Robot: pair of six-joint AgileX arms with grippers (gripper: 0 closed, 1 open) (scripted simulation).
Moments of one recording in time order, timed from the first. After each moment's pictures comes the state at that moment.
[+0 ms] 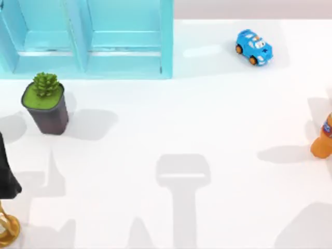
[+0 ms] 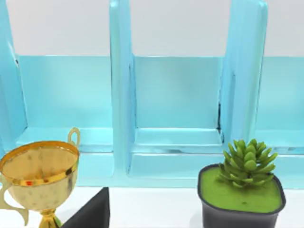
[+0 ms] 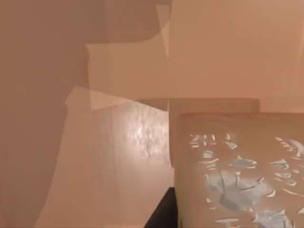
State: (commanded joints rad) left arm 0.00 0.00 0.00 0.00 0.00 0.00; right arm -0.54 1.74 1.10 -0.91 0.00 -0.51
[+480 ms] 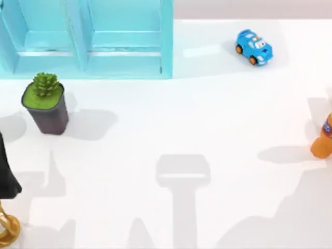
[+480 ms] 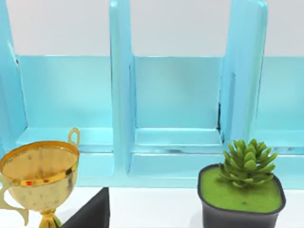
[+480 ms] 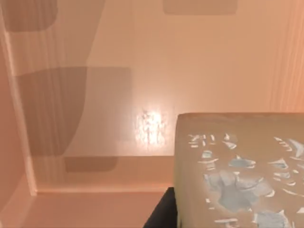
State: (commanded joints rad) left arm 0.00 0.00 0.00 0.00 0.00 0.00; right arm -0.55 1.66 1.41 -1.32 0.00 -0.52
